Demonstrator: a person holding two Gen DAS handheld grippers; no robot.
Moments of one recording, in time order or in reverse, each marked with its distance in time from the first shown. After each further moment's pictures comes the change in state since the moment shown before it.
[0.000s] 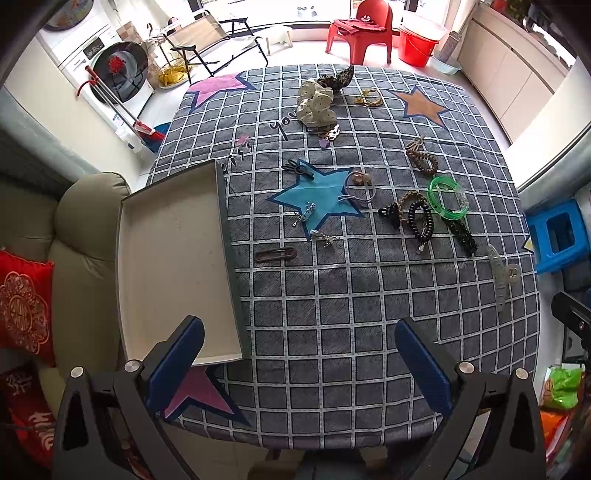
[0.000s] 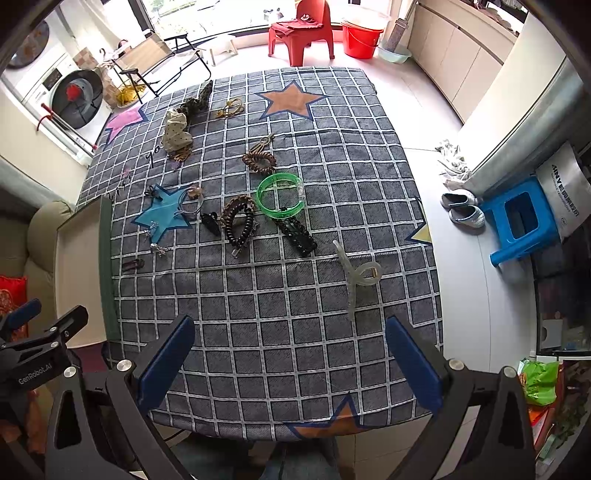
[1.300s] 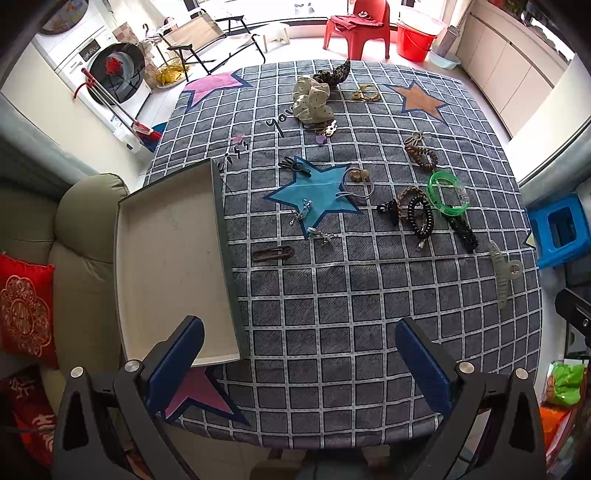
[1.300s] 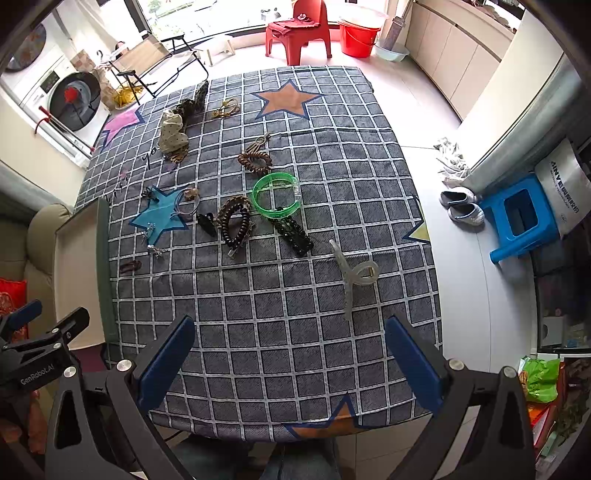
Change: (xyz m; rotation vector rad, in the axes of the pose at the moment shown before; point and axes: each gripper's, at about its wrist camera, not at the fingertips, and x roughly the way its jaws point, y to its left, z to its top) left arm 0.001 -0.005 0.001 0.011 0.006 0.006; right arm 0.001 -0.003 0.000 0.005 0.004 -0.006
